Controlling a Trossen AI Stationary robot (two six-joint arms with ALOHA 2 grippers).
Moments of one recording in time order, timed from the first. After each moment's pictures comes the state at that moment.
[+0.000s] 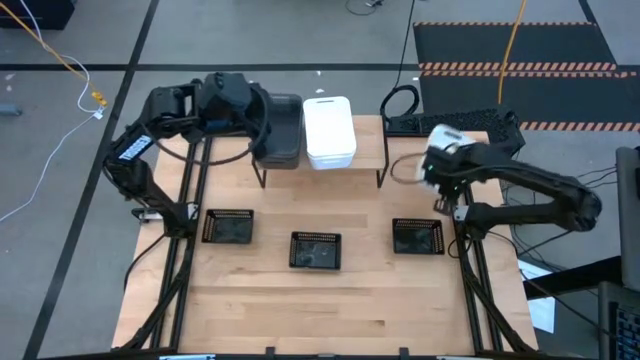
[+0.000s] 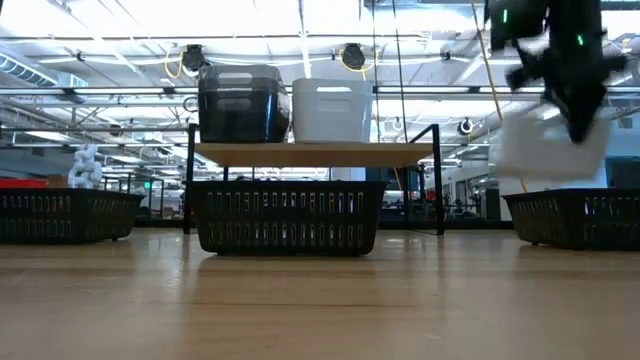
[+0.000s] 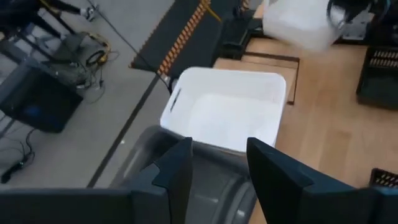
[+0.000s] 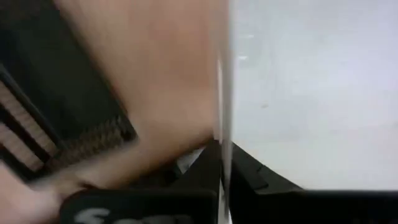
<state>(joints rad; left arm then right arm) 0.22 1.61 2.28 -1.33 -0.37 0.09 -0.47 0.98 0.90 -1.49 0.16 -0.03</state>
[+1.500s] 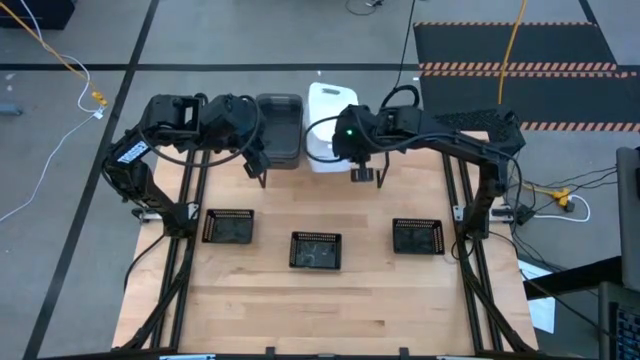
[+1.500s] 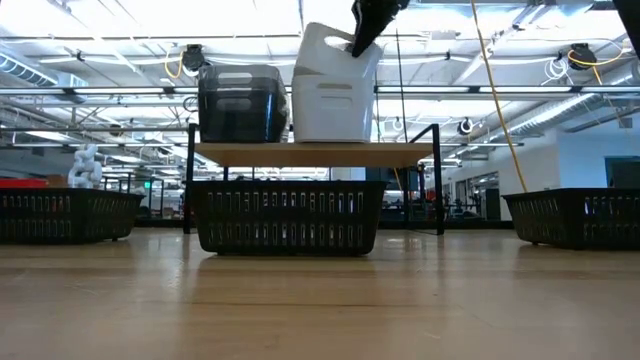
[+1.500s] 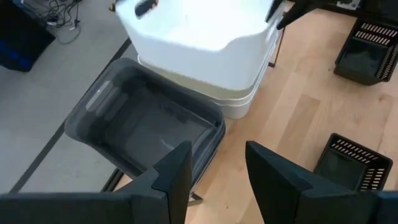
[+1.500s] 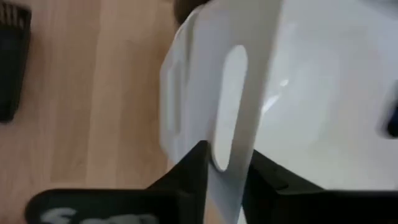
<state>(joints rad) 0.13 1.60 2.28 -1.57 -0.37 -0.22 -0.22 1.80 2.09 -1.30 0.26 -0.44</state>
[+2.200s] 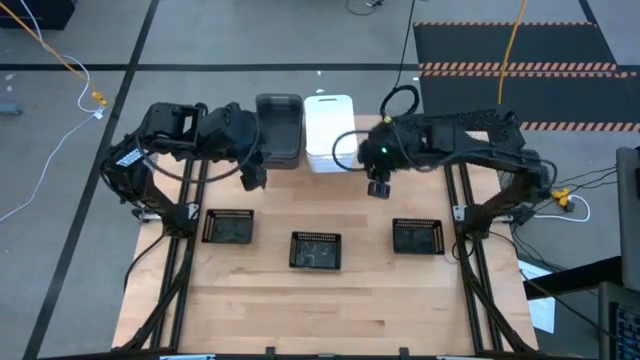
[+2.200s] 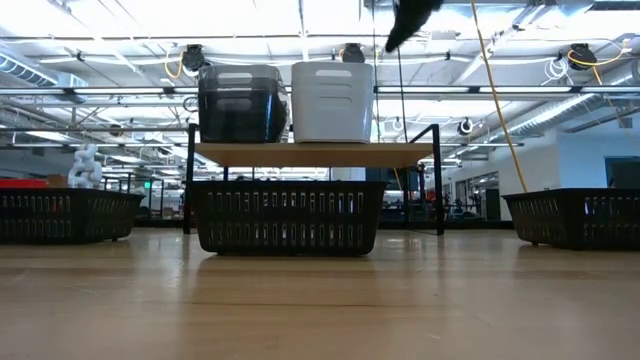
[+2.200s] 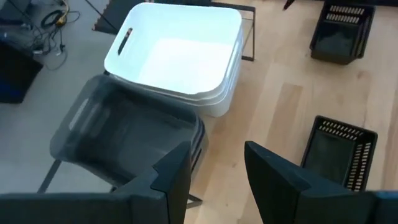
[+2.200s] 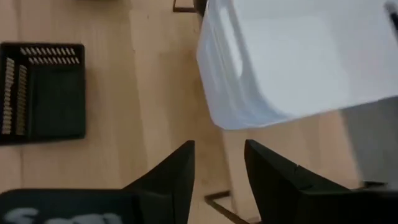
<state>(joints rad) 0.05 1.60 2.28 -1.57 -0.38 -0.14 -0.17 1.48 1.66 -1.12 0.20 -0.12</state>
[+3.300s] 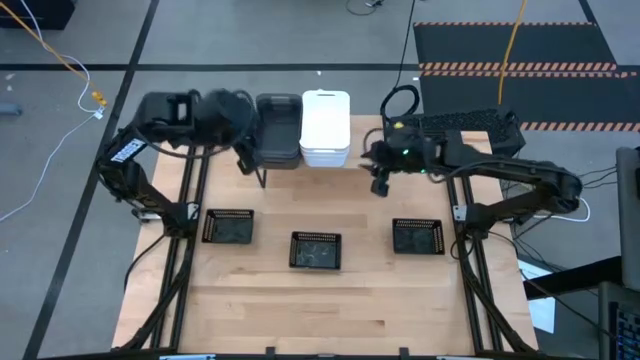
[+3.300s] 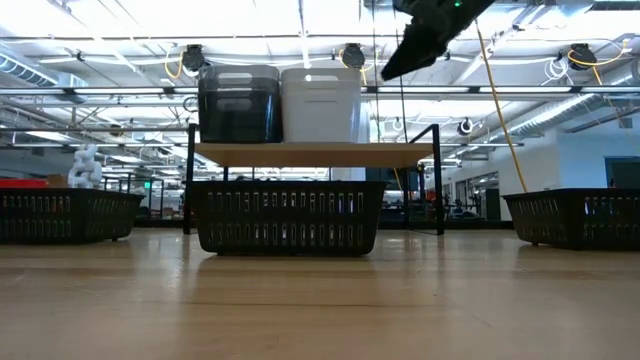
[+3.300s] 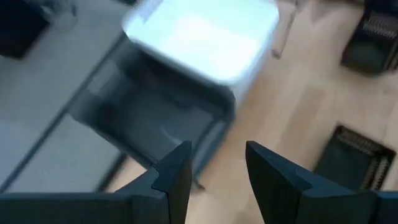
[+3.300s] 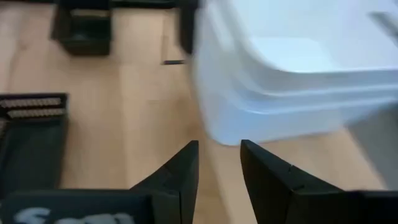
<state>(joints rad) 0.18 1.55 2.20 -1.57 -0.32 -0.21 -0.29 1.22 1.10 -0.48 0.08 -0.17</state>
